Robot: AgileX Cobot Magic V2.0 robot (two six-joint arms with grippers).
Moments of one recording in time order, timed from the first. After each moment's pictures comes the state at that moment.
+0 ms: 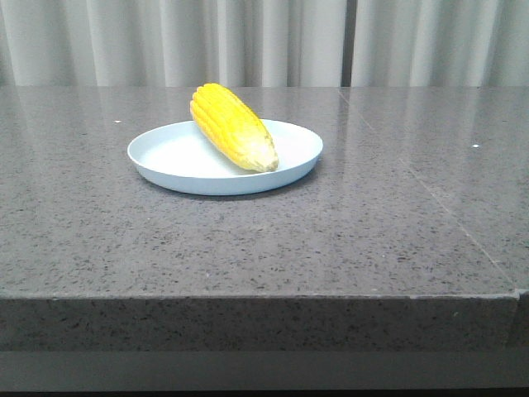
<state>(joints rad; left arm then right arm) -0.06 -0.01 0.01 0.00 0.04 0.06 0.01 -0.01 0.03 0.08 0.05 -0.12</state>
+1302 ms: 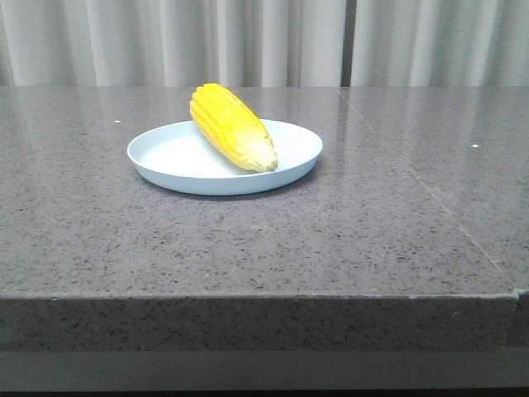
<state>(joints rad) -0.06 -0.01 0.01 0.00 0.04 0.06 0.01 -0.01 0.03 0.08 -0.05 -0.02</state>
